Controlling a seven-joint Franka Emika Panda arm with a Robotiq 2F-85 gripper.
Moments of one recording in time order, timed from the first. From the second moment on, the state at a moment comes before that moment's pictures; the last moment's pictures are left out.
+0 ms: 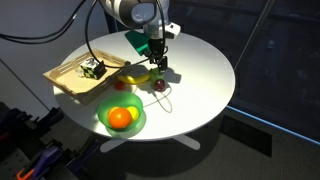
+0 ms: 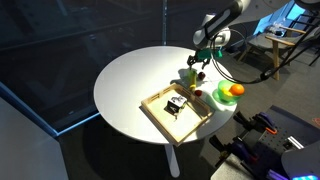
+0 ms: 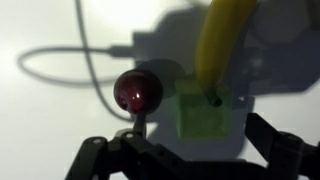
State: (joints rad) arm -0.16 0.71 -0.10 -1.74 0.16 2.49 0.17
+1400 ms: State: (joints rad) arm -0.16 0.80 -0.09 -1.63 0.16 2.43 0.17
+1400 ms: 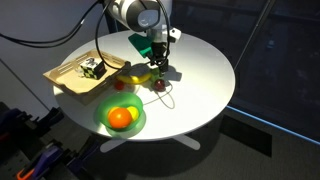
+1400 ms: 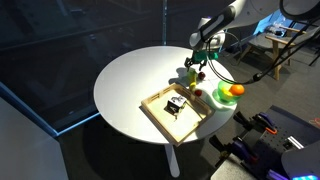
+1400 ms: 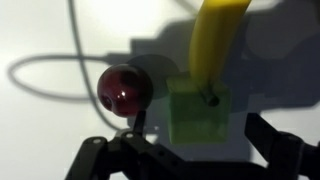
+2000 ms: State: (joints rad) arm -0.16 0.82 -0.09 -1.61 0.16 2.43 0.17
